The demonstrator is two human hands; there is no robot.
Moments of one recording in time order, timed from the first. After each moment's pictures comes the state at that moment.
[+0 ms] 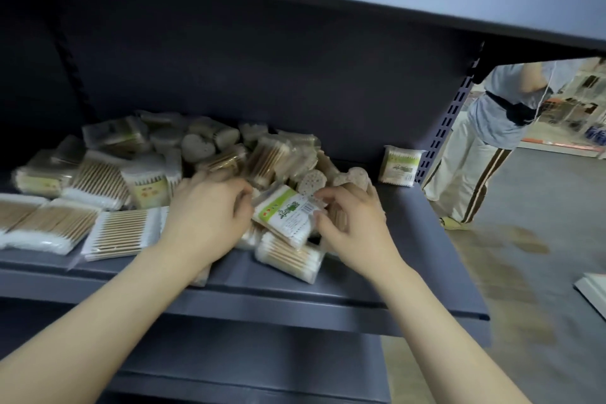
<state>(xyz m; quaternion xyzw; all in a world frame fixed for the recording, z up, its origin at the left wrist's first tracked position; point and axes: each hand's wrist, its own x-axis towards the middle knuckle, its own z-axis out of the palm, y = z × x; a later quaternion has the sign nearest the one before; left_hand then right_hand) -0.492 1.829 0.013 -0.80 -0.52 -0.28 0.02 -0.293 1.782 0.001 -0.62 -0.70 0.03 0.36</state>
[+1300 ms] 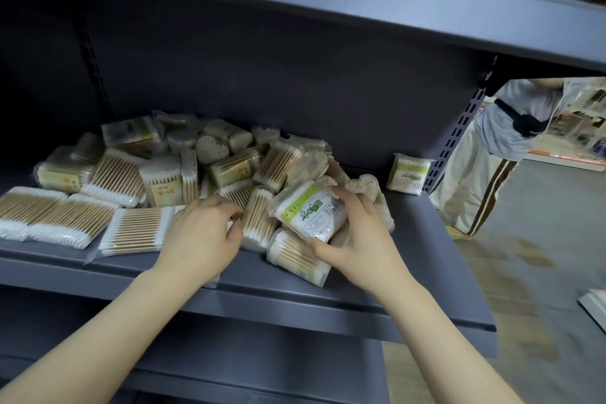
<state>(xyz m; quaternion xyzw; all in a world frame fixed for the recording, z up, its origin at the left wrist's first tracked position) -0.512 1.821 -0.014 -0.77 -0.58 -0.26 -0.05 -0.303 1.771 0.003 -0.63 -0.70 0.07 0.34</state>
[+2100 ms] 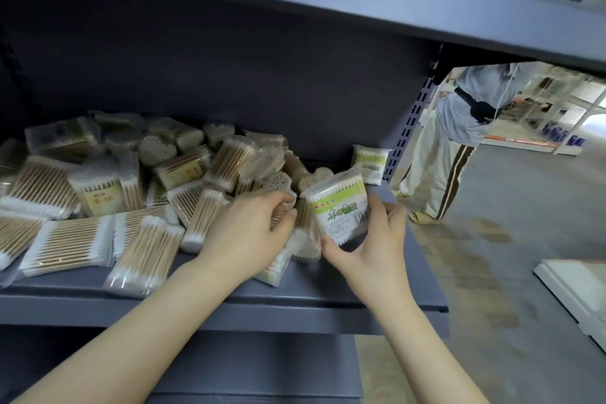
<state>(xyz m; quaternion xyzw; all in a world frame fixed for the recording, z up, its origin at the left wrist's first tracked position) -0.415 1.802 0.015 -0.81 -0.45 -0.32 -0.16 -0.259 1.739 -0.014 -0.68 -0.57 0.04 0.46</state>
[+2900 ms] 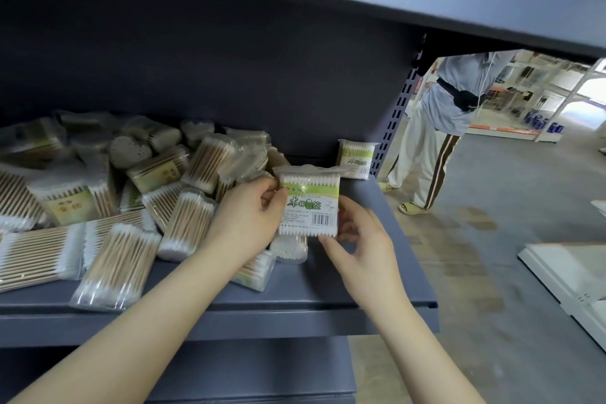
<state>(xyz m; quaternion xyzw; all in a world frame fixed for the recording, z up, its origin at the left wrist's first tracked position) -0.390 1.819 0.015 -0.76 -0.46 -0.37 -0.27 -0.250 1.738 -0.017 -0.64 -0.57 0.12 0.49</state>
